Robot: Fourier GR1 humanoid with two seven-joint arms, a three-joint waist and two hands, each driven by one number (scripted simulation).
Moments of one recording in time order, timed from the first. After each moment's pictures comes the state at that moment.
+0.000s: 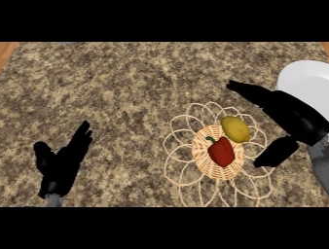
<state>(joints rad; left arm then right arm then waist) 0.03 0.28 -0.24 -1.45 0.30 0.18 0.15 -0.42 -0.60 0.35 -1.62 0.29 0.34 0.16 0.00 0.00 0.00</state>
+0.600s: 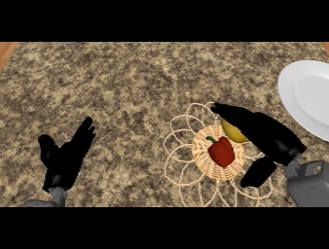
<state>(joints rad) -0.01 0.23 -0.19 -1.43 0.25 0.16 0.18 -0.31 -0.46 0.38 -1.67 0.45 0.41 0.24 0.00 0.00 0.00</state>
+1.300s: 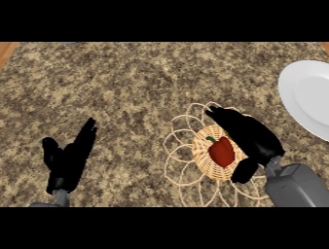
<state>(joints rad) 0.01 0.18 -0.17 -1.46 0.19 0.14 0.19 -0.29 -0.34 0.39 -1.57 0.72 0.37 0.20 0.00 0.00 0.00</state>
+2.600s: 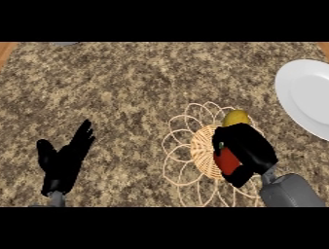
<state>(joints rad) 0.03 0.15 -0.10 -1.46 0.15 0.08 0.20 -0.21 -0.28 0.37 -1.48 0.95 0.17 -0.10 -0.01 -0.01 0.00</state>
